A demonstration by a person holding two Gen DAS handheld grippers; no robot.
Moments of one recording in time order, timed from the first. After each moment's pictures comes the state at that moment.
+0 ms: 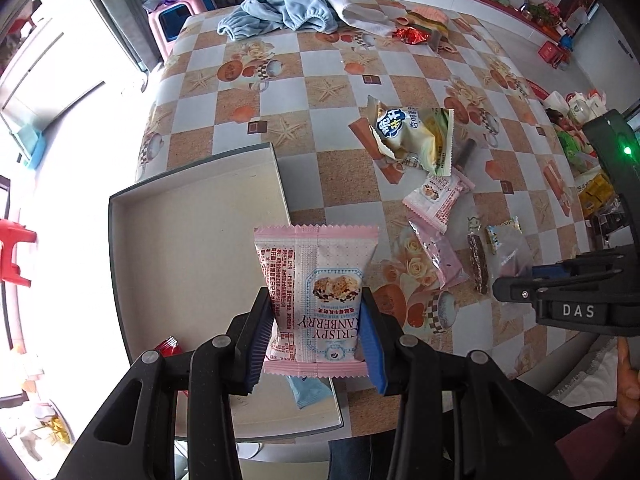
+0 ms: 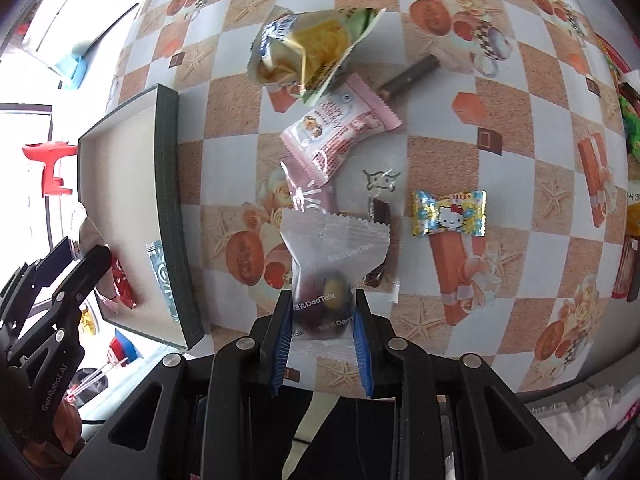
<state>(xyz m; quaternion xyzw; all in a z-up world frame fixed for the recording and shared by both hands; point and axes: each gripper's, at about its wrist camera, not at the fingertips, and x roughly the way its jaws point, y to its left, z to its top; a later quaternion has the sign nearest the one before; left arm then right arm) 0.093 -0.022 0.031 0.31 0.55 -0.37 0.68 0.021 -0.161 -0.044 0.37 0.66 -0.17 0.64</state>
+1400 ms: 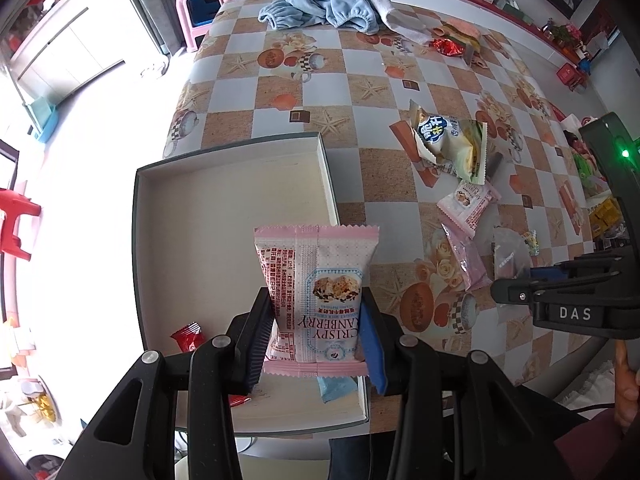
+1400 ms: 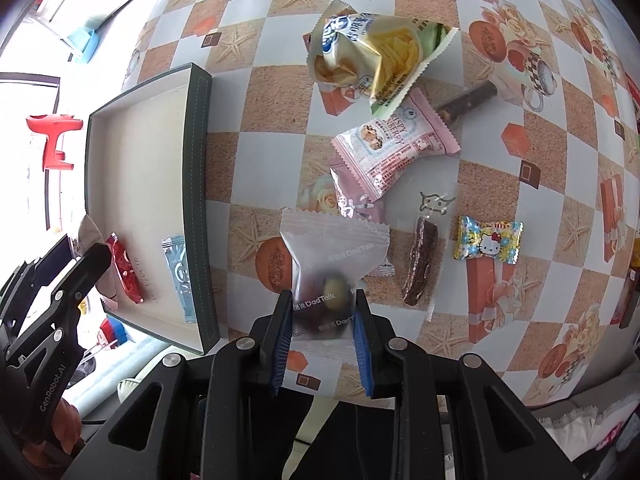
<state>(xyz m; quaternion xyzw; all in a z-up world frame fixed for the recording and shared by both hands) 0.120 0.007 0.030 0.28 0.57 -0.33 0.70 0.051 -0.145 -0.045 0.33 0.68 -0.14 0.64</state>
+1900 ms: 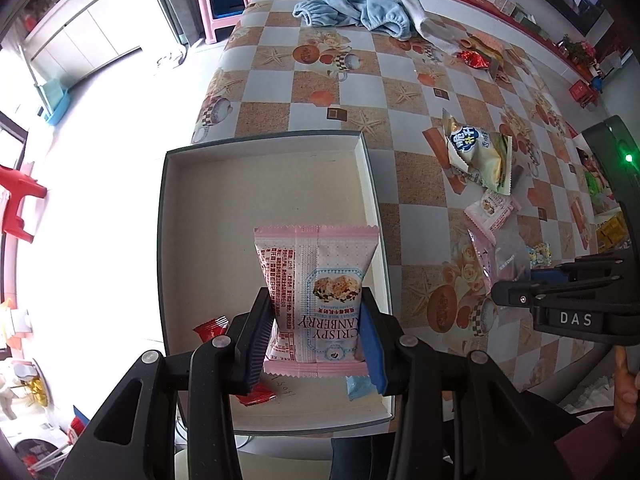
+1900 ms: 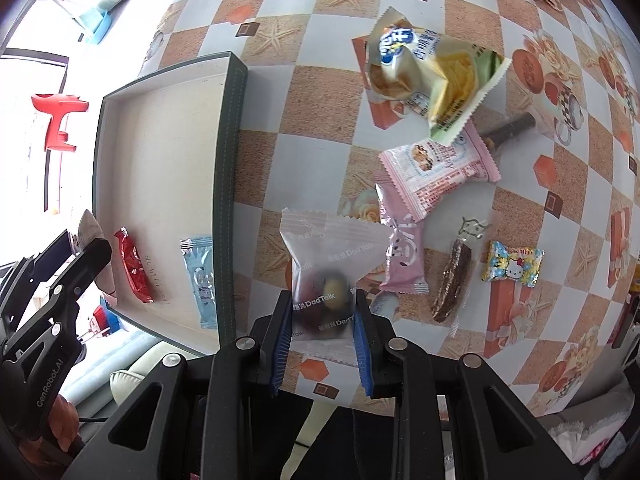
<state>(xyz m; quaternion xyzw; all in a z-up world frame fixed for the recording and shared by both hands) 0.144 0.035 0.030 0.26 0.58 -0.31 0.71 0.083 -0.124 -0.042 0.31 0.68 -0.12 0.65</state>
